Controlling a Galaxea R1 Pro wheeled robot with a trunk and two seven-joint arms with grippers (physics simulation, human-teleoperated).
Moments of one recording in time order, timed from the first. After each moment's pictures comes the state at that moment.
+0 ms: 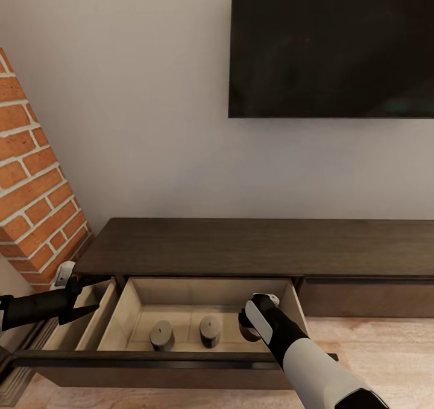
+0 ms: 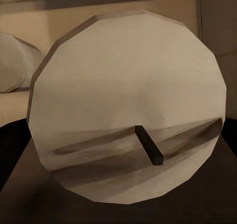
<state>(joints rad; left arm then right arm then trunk) -0.29 0.61 0.10 -1.41 2.12 1.05 0.53 -0.72 0.17 0.29 -0.52 -0.54 0.64 -0.55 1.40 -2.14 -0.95</state>
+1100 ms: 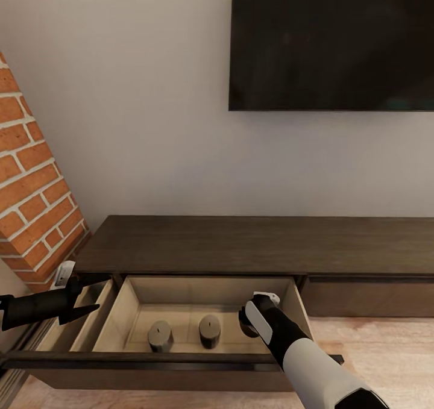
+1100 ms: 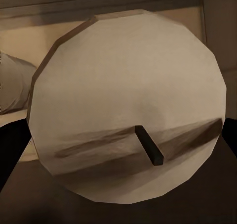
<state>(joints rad) -0.29 0.61 0.10 -1.42 2.12 1.05 0.53 -0.72 0.17 0.29 -0.52 -0.53 0.60 -0.55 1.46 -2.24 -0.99</state>
